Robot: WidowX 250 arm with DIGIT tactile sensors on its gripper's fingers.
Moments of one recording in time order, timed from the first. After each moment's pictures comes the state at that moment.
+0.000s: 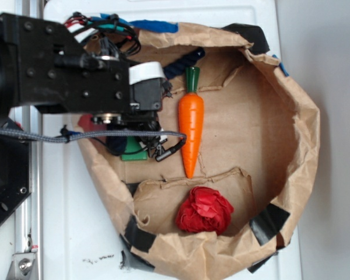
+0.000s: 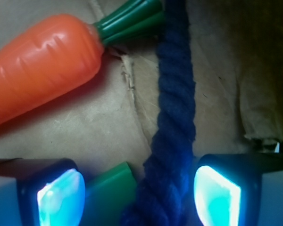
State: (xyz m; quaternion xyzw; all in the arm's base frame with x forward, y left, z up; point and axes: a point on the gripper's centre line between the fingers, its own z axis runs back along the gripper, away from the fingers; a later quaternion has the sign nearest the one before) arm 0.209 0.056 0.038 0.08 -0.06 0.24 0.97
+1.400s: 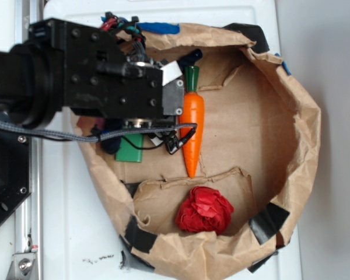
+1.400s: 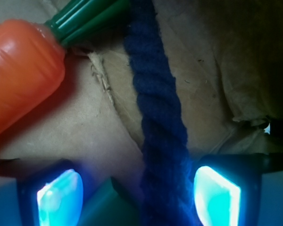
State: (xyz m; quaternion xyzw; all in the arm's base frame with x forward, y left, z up) arm 0.213 0.060 0.035 0.11 -0.01 0.32 0.94
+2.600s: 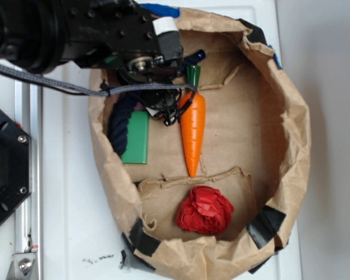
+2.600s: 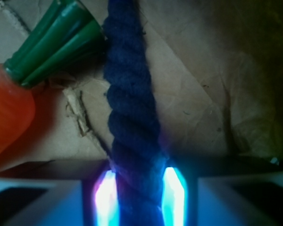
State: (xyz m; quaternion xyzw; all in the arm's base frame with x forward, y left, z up) arm 0.217 0.103 0.029 0.05 -0.03 0.34 0.94
